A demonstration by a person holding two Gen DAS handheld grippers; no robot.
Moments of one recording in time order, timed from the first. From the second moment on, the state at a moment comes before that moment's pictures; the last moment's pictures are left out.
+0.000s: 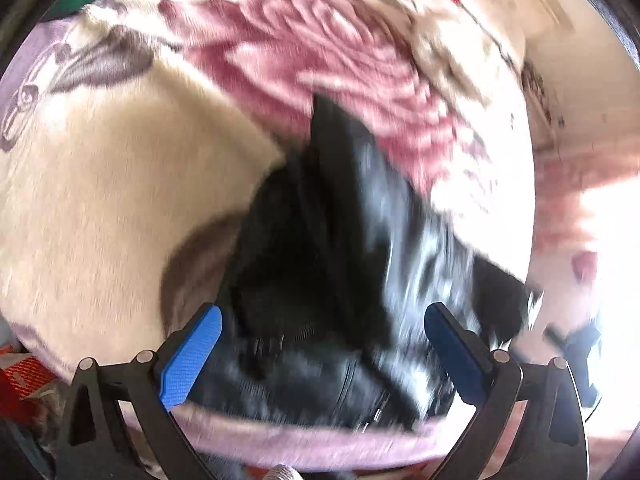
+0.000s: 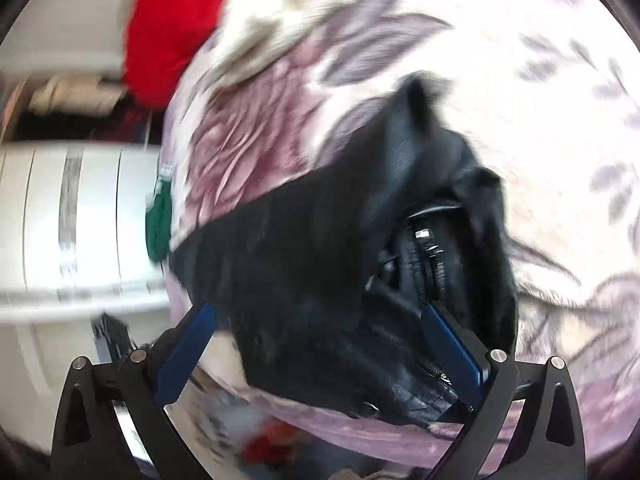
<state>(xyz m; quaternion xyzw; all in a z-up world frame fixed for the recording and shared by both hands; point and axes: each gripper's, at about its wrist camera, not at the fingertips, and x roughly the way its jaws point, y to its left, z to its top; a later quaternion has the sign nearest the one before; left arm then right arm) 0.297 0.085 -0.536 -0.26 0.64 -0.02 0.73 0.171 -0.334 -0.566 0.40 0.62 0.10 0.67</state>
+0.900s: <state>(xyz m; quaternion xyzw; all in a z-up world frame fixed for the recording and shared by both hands) 0.242 0.141 -0.634 -0.37 0.64 0.00 0.67 0.112 -0.390 -0.707 0.55 0.61 -0.06 0.57</state>
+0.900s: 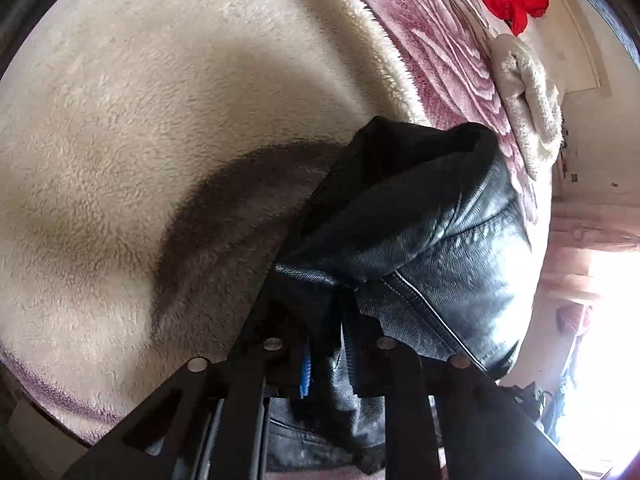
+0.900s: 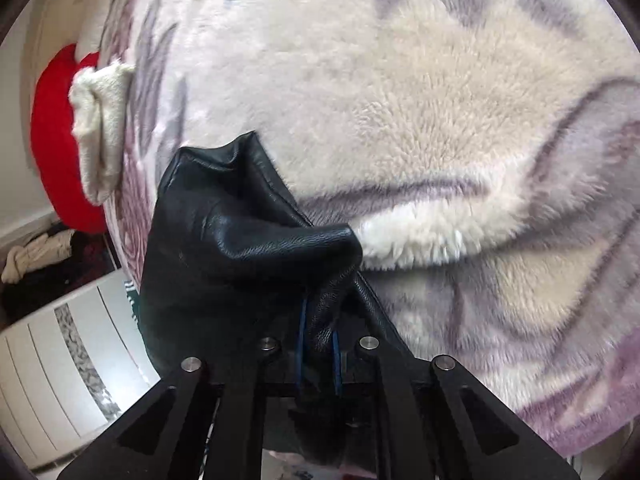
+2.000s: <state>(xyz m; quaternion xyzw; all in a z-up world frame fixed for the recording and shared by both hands) 0.307 0.148 -0.563 -0.20 0.67 -0.06 0.71 0.136 -0.383 -0.647 0.43 0.67 -0.08 0.60</state>
